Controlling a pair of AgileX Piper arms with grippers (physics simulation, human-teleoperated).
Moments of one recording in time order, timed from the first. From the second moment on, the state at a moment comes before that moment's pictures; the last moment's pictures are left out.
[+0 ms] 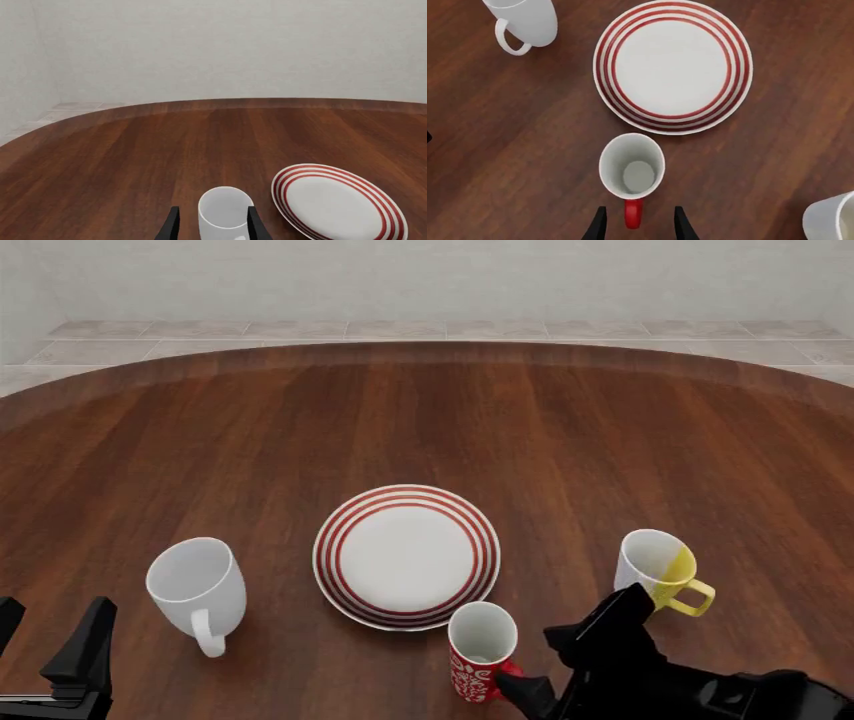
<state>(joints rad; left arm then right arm) 0.00 0.01 0.00 0.00 0.00 0.79 1.06 -0.32 0.03 0.09</state>
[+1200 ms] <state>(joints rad) 0.00 0.01 0.00 0.00 0.00 0.81 1.18 -0.29 -0.08 0.14</state>
